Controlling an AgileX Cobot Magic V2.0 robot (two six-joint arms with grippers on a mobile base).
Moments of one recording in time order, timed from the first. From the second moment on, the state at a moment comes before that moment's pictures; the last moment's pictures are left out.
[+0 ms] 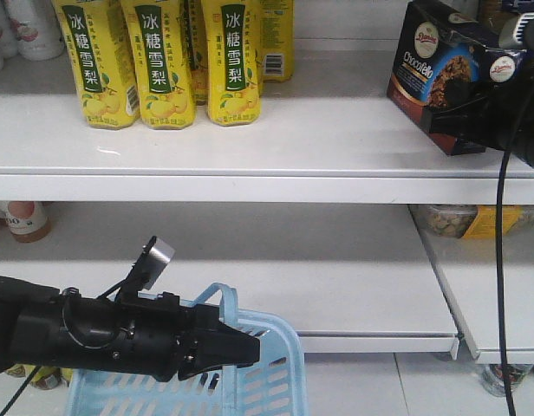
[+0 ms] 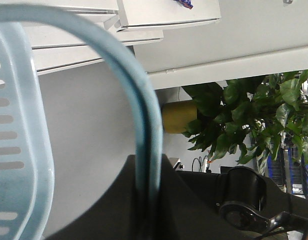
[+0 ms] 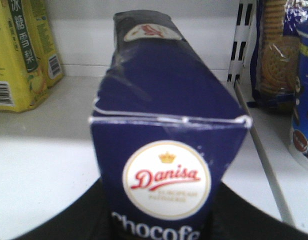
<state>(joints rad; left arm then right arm) -0.39 1.54 -0.65 -1.68 0.89 0.96 0.18 1.30 -0.95 0.81 -0.10 -0.81</state>
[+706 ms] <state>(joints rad) -0.39 1.54 -0.65 -1.68 0.89 0.96 0.18 1.38 -1.02 0.82 -0.12 -0.85</state>
